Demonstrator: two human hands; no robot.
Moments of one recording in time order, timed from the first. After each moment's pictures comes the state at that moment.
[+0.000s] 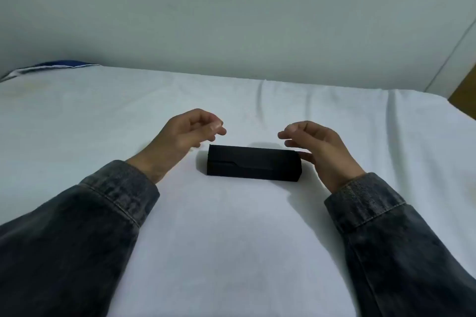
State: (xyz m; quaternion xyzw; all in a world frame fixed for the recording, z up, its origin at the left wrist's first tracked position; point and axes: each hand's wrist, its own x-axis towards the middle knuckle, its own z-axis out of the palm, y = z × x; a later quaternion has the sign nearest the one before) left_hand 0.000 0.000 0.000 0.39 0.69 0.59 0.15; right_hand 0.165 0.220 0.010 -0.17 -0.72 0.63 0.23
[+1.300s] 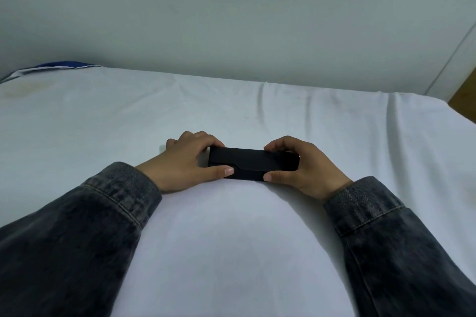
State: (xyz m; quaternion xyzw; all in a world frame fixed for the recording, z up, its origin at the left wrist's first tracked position) left_hand 0.004 -0.004 -0.018 0.46 0.83 0.29 0.04; right_hand 0.164 0.217 -0.006 -0.11 -0.89 0.41 0.14
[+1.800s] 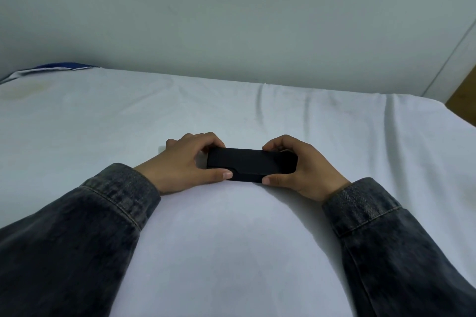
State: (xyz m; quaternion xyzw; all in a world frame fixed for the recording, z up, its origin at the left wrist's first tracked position) left_hand 0.005 -0.007 -0.015 0.48 0.81 0.33 0.07; right_hand 0.166 0.213 -0.003 -0.10 -0.89 0.41 0.14
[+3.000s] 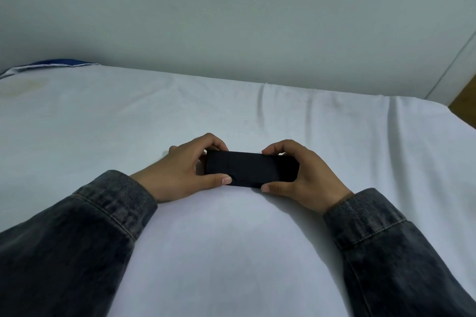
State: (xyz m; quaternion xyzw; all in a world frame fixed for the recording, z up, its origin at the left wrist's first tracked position) left_hand 0.012 -0.006 -0.012 0.46 0.79 0.38 0.13; right_hand 0.166 0.213 -0.004 -0.09 -0.90 0.39 0.16
